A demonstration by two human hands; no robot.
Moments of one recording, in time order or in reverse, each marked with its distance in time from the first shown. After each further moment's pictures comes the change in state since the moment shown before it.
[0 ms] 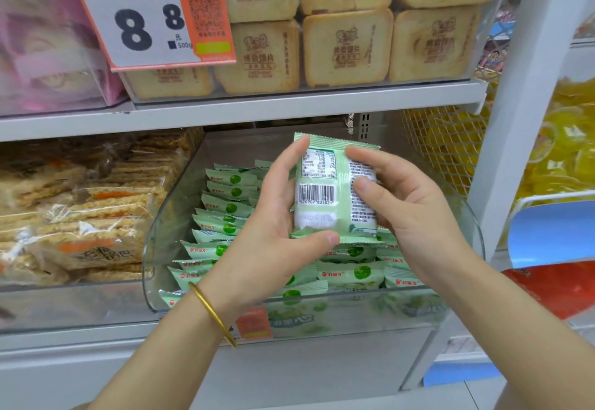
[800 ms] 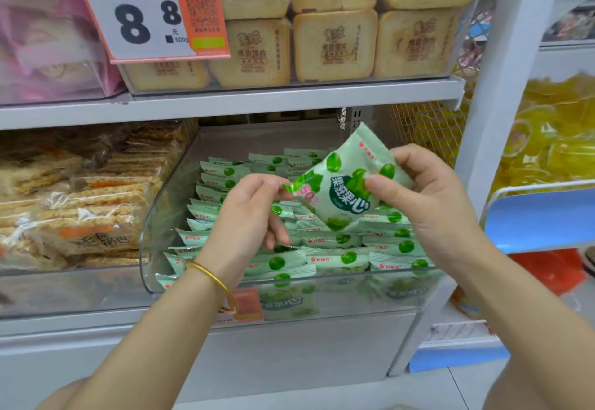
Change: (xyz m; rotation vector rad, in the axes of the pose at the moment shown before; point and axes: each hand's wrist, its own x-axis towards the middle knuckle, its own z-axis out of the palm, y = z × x) left_hand 0.008 -0.002 -0.001 0.079 0.435 -0.349; right_hand -0.010 -0.015 -0.024 -0.131 0.028 -0.104
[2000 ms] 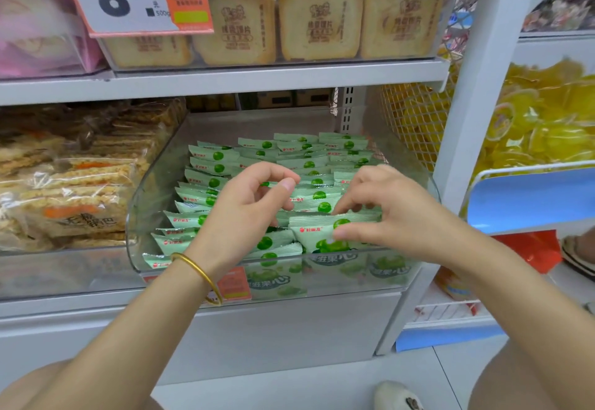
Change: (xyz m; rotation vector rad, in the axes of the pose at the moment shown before) left_hand -0.016 -0.003 0.001 0.291 -0.108 0.240; right_hand -0.010 -0.003 -0.008 -0.897 -0.443 -0.111
